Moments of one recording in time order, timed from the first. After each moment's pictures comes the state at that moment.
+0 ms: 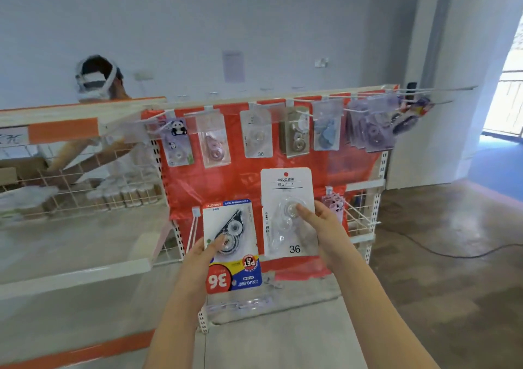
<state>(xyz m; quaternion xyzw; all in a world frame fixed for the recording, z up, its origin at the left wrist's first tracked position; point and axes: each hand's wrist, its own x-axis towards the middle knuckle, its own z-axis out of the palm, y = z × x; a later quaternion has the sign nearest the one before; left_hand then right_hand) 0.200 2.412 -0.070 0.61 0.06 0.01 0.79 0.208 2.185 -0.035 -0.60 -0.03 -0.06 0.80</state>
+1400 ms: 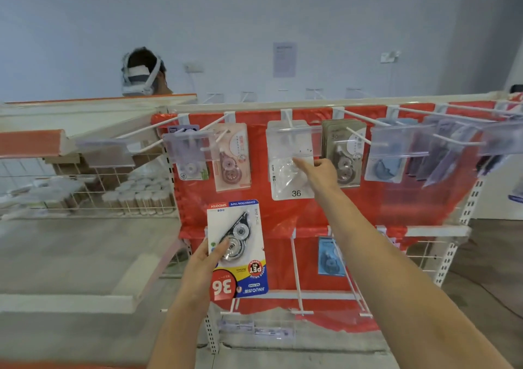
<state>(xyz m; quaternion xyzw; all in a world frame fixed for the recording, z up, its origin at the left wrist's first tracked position) 0.339 2.393 -0.057 0.60 0.08 0.08 0.79 0.512 2.199 0.034 -0.75 0.00 -0.12 0.66</state>
